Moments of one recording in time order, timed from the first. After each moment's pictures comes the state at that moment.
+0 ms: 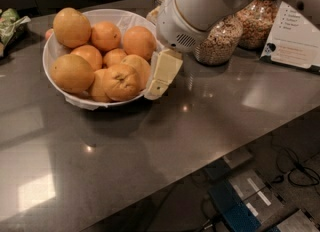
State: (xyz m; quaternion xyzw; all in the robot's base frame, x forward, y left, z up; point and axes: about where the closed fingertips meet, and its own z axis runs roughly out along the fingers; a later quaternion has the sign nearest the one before) arm 0.526 0.014 0.958 -0.69 0.64 0.07 0.32
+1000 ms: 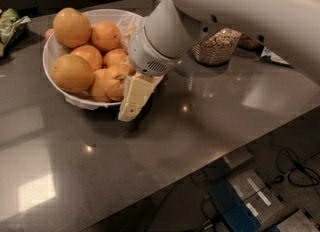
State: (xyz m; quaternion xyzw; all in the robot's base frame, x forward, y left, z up) arm 0.502 0.070 0.924 -0.70 0.62 0.11 0.33
